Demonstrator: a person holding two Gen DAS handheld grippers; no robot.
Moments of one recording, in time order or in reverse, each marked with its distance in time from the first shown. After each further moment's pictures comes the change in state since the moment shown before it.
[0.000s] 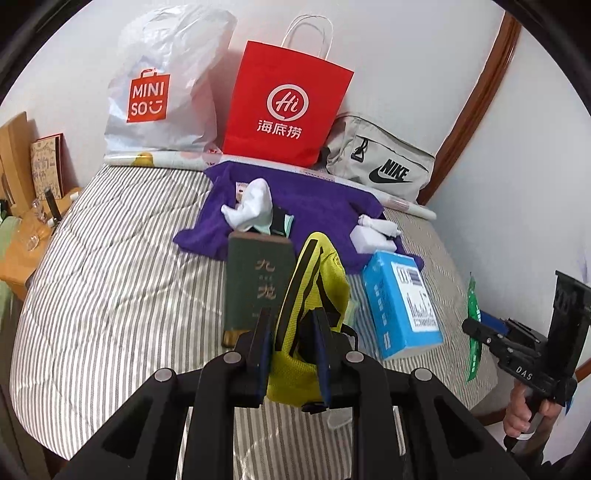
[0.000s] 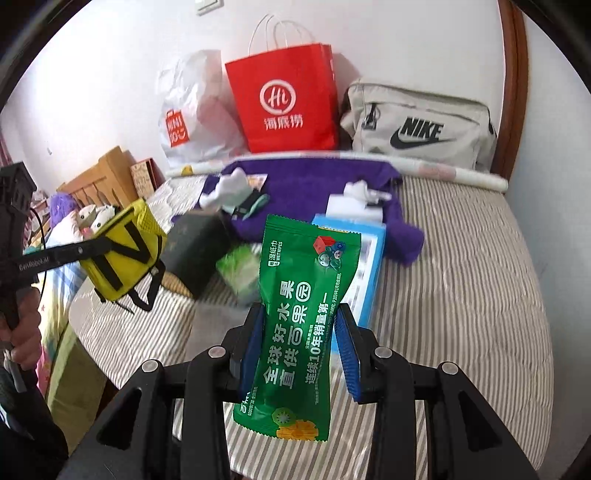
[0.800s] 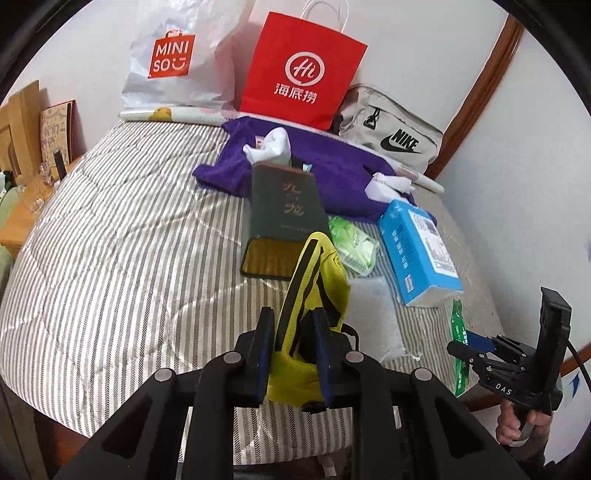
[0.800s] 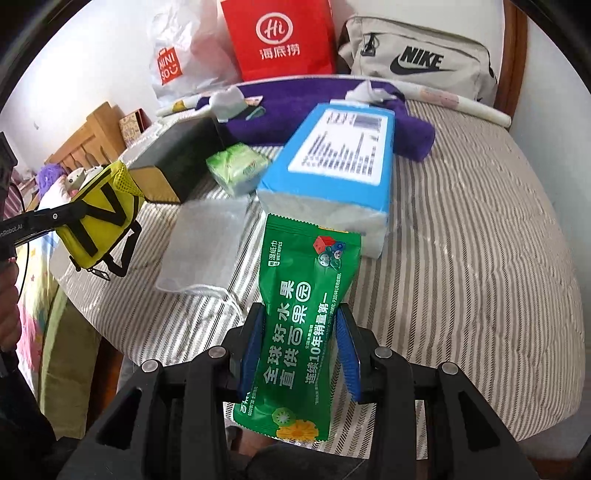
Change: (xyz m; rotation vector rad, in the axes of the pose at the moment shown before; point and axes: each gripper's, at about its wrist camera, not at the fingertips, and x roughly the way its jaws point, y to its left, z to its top) left arm 0.003 0.024 -0.067 -0.024 0.050 0.004; right arm 0.032 0.012 -0.089 0.010 0.166 -0.029
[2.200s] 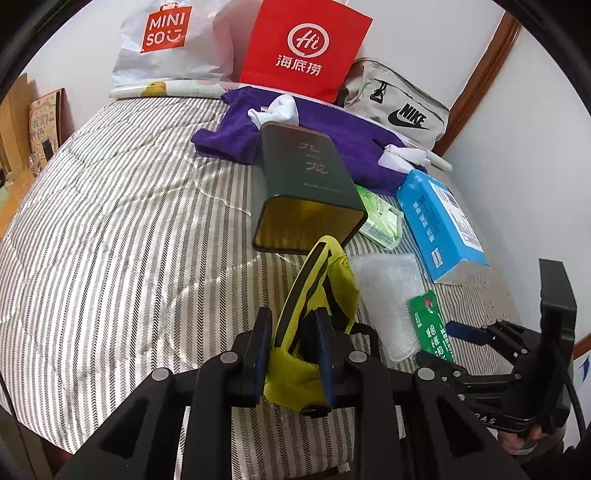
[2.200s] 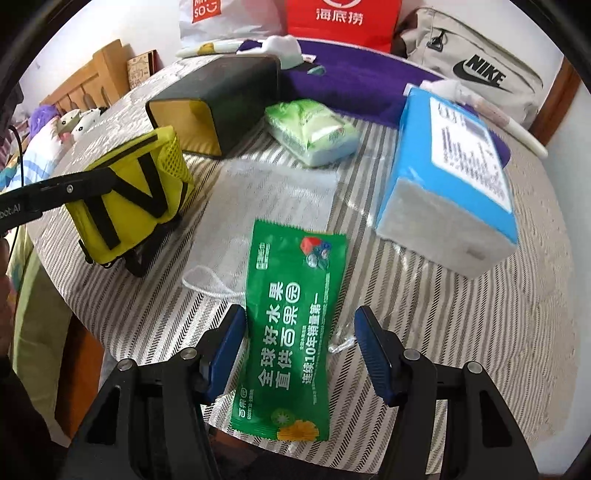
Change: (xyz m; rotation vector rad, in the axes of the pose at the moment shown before) left arm 0.041 0.018 -0.015 0.033 0.067 -0.004; right arm 0.057 0.082 0.009 -0.151 0.144 -0.091
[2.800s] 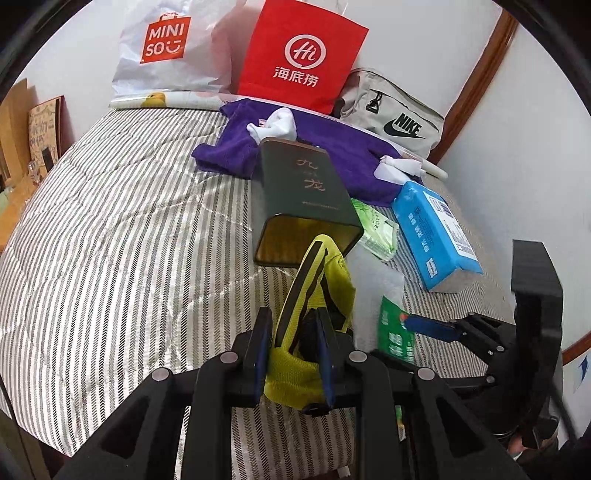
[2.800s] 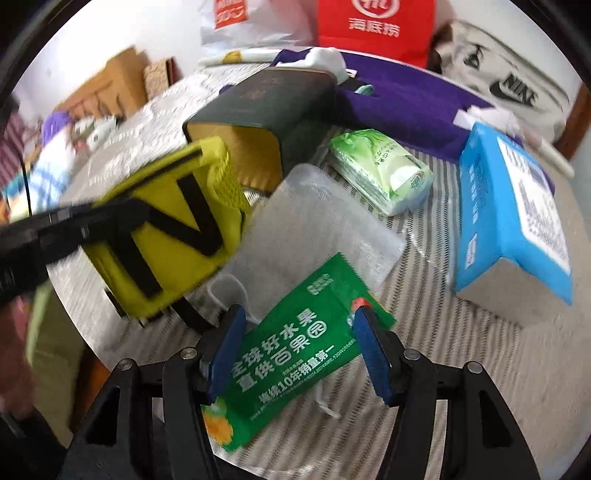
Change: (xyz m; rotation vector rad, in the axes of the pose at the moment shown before) left arm -0.010 0.003 0.005 0.003 -0.037 -0.013; right arm 0.011 0.048 0.035 -0.032 -0.033 0.042
